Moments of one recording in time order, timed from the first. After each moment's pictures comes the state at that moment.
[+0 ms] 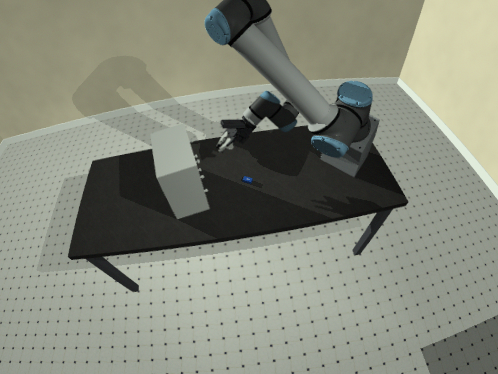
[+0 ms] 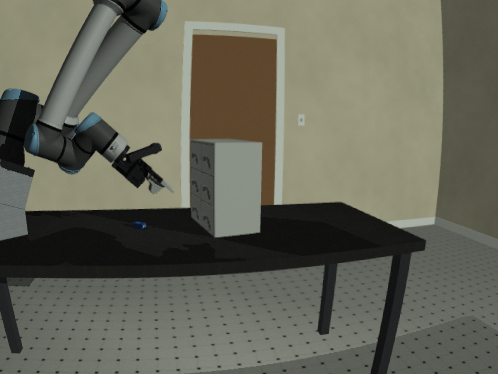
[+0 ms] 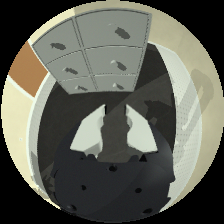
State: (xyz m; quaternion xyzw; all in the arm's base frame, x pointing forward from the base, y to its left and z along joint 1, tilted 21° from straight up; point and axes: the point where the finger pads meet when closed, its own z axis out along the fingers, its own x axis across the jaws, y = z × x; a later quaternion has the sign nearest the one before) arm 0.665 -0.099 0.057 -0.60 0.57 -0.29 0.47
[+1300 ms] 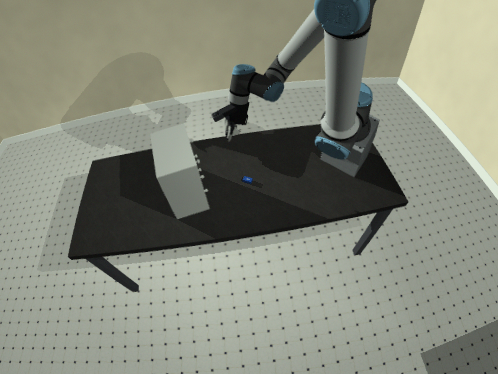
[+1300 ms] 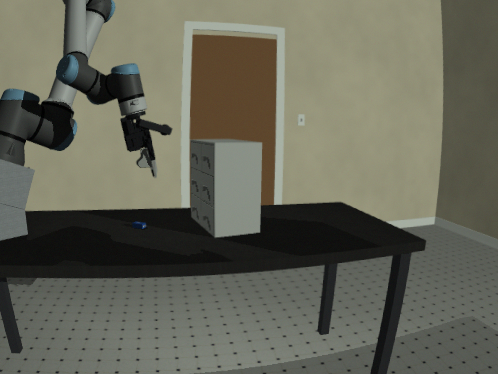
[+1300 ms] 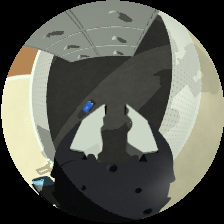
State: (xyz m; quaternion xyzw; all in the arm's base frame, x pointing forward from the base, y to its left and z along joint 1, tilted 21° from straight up) arm 0.601 -0.114 0.095 -0.72 0.63 -0.11 0.27
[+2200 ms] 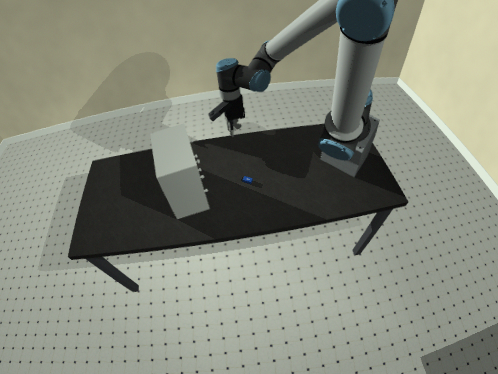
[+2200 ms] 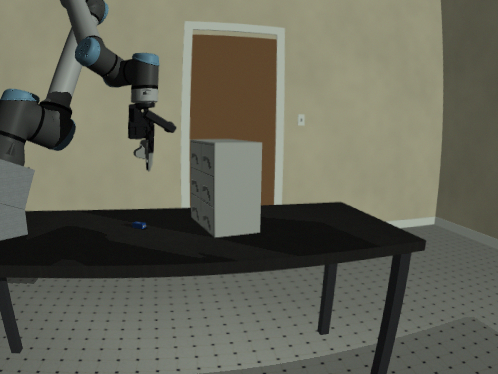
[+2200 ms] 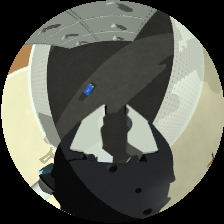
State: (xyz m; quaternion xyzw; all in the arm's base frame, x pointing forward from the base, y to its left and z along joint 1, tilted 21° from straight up) arm 0.577 -0.123 0.110 -0.75 0.64 -0.03 0.18
